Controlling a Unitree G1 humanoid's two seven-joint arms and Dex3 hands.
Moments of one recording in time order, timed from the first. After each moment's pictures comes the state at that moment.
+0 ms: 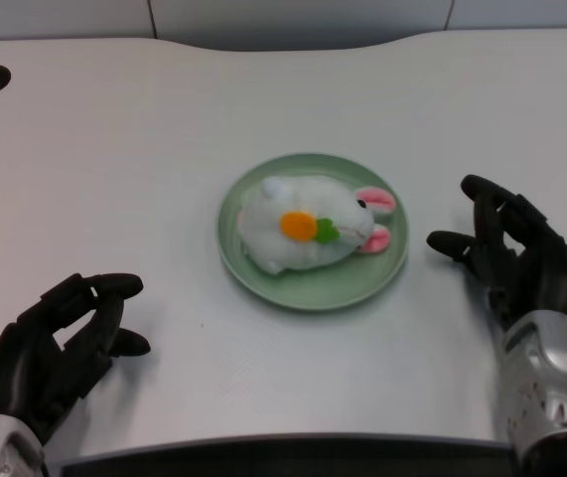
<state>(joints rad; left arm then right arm) 0.08 0.15 0.19 0.07 -0.30 0.17 -0.25 -0.43 -0.05 -0.31 0.82 0.21 -0.20 0.01</state>
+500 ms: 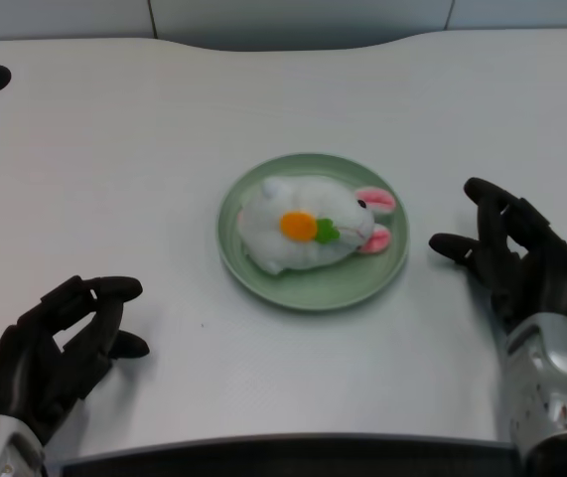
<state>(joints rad) 0.07 0.15 0.19 0.10 -0.28 0.16 -0.25 -0.43 -0.06 -0.32 0.84 0.22 -0.20 0.02</state>
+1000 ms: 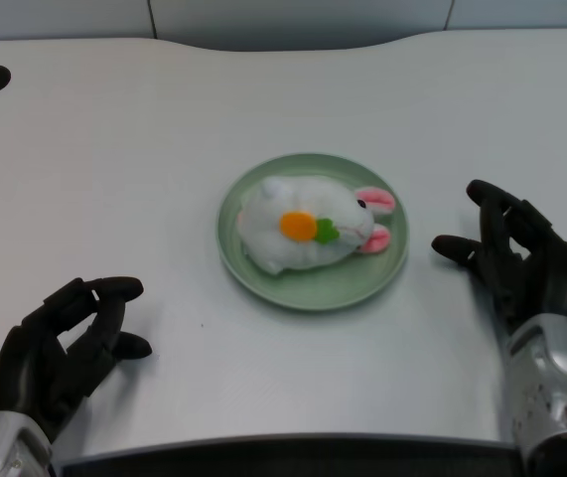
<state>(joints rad) 0.06 0.13 0.19 0.10 -0.28 0.20 -0.20 -0.44 -0.07 -0.32 0.85 0.22 -0.21 0.02</state>
